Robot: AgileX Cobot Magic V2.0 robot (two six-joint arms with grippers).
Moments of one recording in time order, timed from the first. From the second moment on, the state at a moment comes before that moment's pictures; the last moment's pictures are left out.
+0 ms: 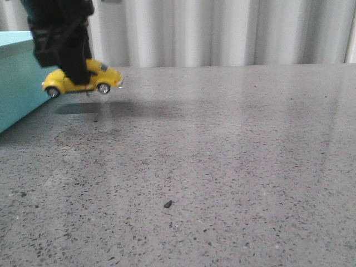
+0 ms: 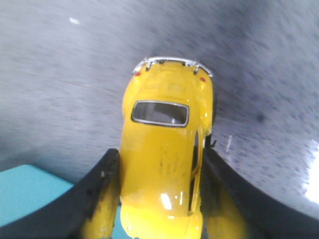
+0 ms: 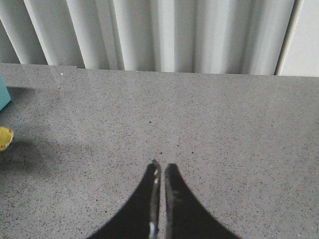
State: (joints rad) left arm -0.50 1.72 -1.49 0.16 0.91 0.84; right arm 0.15 0.58 -0.95 -0.07 0.74 0.09
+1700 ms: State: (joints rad) left arm 0.01 1.67 -1.48 -0.10 1.12 0.67; right arm 0.15 0.58 -0.95 -0.07 0.71 0.09
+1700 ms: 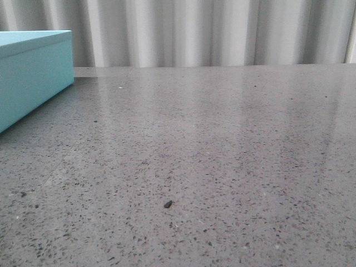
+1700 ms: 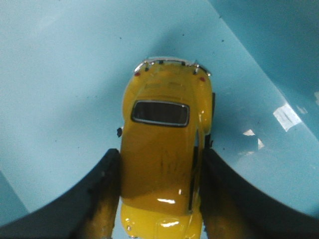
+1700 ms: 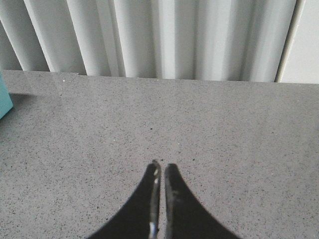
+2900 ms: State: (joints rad) left arm 0.01 1.68 -1.59 -0.22 1.17 0.63; right arm 0.15 0.58 -0.95 -0.08 0.71 0.09
